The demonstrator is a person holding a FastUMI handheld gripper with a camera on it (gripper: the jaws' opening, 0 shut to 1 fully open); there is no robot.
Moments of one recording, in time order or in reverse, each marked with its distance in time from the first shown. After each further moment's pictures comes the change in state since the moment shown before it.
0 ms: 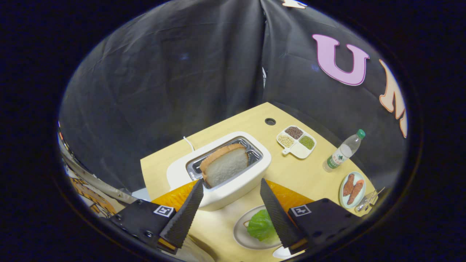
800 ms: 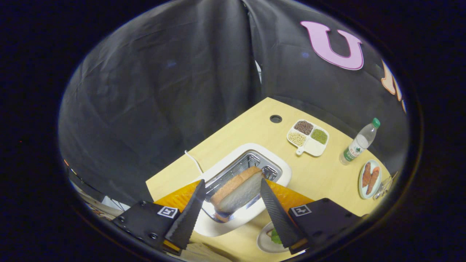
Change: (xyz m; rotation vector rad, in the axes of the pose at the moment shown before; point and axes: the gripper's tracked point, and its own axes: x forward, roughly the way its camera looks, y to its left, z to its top) arm 0.056 0.017 0.029 0.166 0.035 0.000
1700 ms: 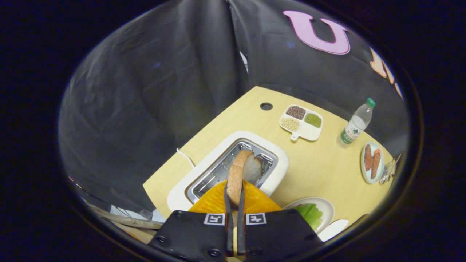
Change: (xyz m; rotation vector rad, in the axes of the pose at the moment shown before) arm 0.004 -0.009 -0.022 0.097 0.060 -0.044
